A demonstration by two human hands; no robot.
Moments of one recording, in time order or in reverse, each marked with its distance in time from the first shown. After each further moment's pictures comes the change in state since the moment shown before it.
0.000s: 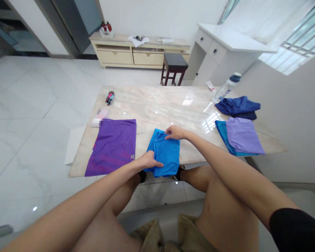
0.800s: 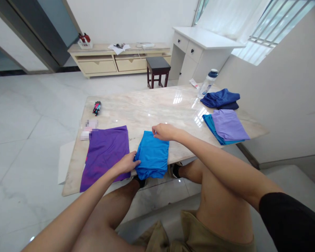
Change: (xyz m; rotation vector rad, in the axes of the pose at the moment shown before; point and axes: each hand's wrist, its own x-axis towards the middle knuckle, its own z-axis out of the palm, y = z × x) left_hand -0.009 -0.029 -0.058 0.286 0.110 0.086; right_hand -0.042 -0.070 -0.029 -0.220 0.157 -0.019
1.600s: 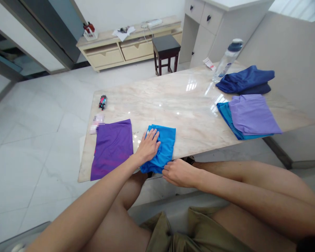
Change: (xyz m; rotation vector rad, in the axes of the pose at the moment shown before) left_hand 0.038 0.067 0.047 0.519 0.223 0.369; right_hand -0.130 -0.035 0.113 -0.017 -0.022 -0.511
